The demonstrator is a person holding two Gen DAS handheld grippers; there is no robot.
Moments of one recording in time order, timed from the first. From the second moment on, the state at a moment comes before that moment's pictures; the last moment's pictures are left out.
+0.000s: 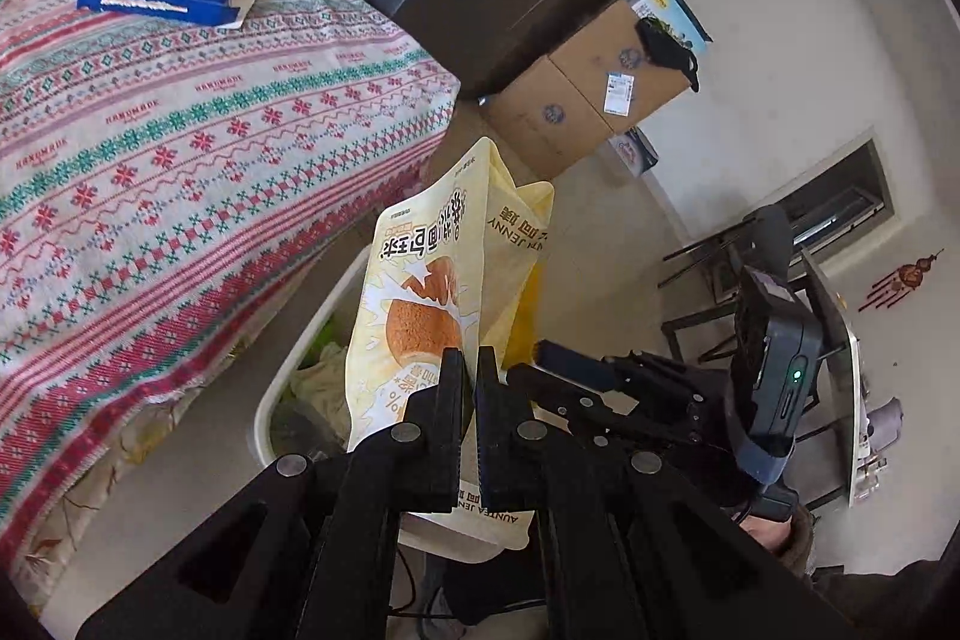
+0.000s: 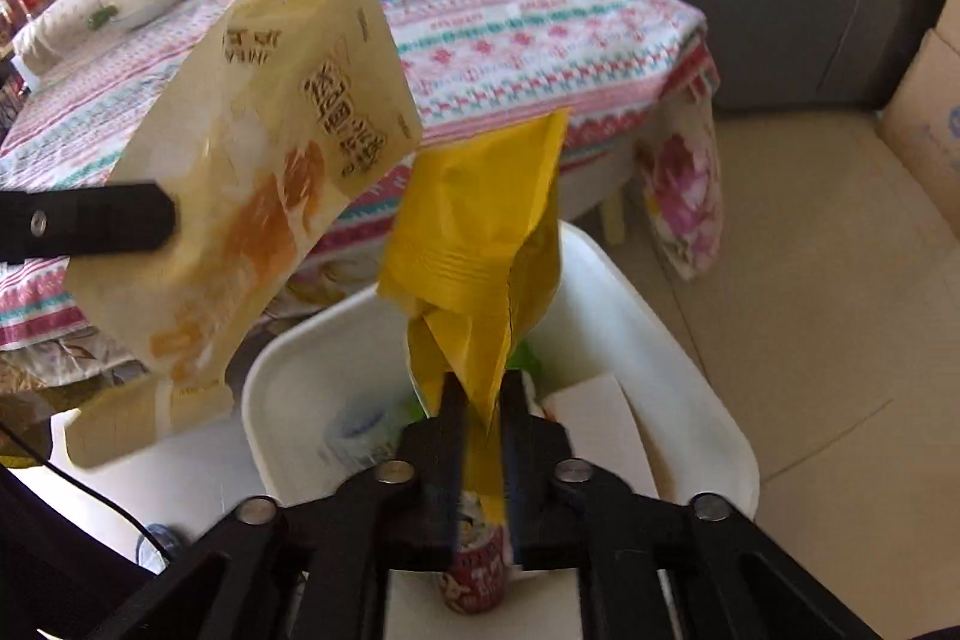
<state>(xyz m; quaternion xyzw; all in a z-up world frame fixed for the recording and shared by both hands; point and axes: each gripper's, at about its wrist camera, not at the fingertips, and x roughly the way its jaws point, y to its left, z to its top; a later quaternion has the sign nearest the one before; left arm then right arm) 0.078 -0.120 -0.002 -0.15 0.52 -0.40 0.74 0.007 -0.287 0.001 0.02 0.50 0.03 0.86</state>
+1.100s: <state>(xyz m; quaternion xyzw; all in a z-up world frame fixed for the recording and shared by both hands) 0.081 -0.057 0.006 -0.19 0.48 -0.25 0.82 0.014 -0.323 0.025 0.14 0.44 -0.02 0.89</state>
